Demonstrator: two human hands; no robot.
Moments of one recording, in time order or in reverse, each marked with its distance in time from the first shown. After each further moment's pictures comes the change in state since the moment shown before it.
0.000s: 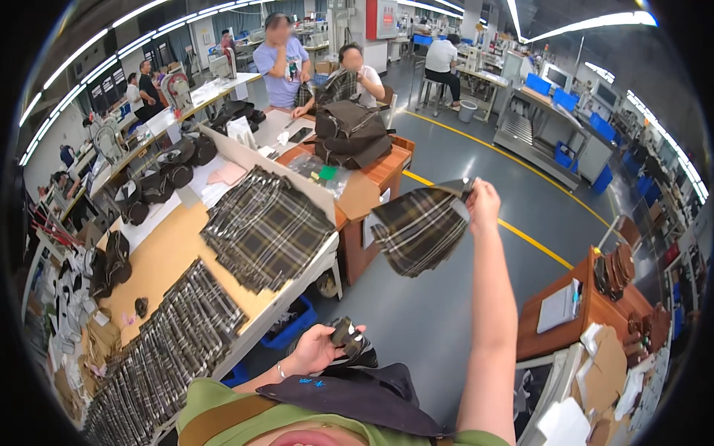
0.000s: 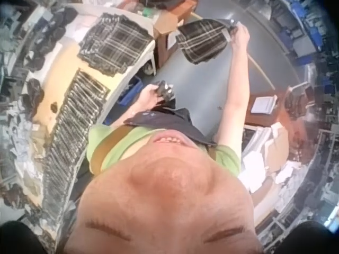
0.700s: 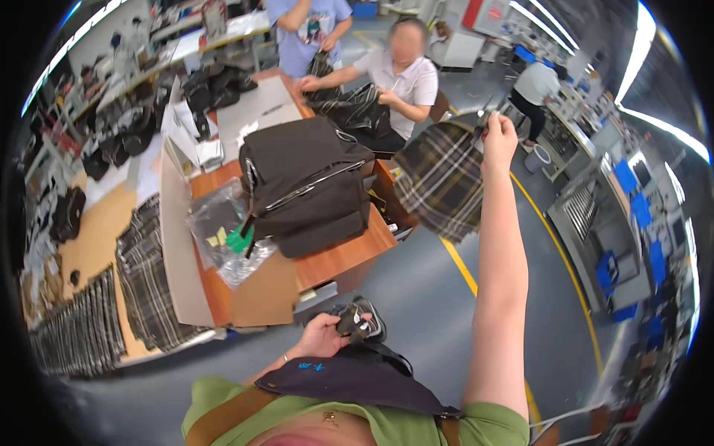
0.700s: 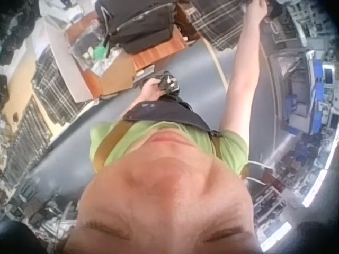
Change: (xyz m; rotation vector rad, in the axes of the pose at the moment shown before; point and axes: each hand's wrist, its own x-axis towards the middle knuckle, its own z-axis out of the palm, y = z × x) left_hand 0.572 0.165 0.034 -0.303 0.178 0.307; right_hand 0.659 0.172 0.203 -0.114 -0.381 -0.083
